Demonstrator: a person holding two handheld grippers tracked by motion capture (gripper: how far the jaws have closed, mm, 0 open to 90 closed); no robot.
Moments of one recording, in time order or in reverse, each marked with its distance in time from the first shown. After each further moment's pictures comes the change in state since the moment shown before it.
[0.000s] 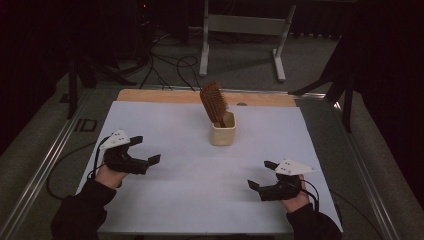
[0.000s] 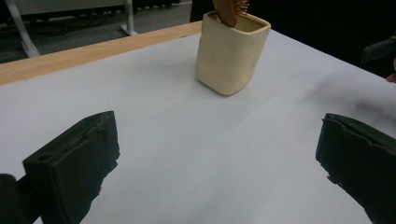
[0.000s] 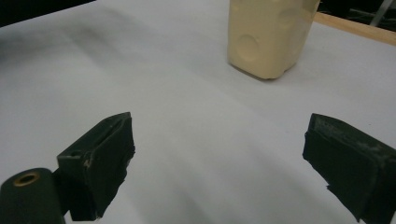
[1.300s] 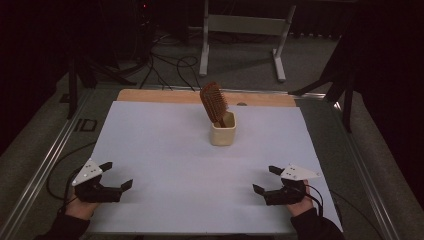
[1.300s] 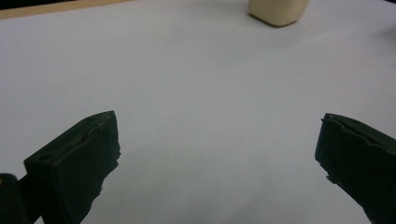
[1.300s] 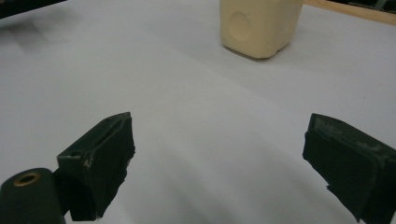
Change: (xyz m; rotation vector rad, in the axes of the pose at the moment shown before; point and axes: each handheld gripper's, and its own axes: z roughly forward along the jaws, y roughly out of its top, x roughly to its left) left arm 0.008 -0.085 -0.060 0.061 0.187 -0.005; right arm -0.009 -0.025 -0.005 0.000 0.002 0.023
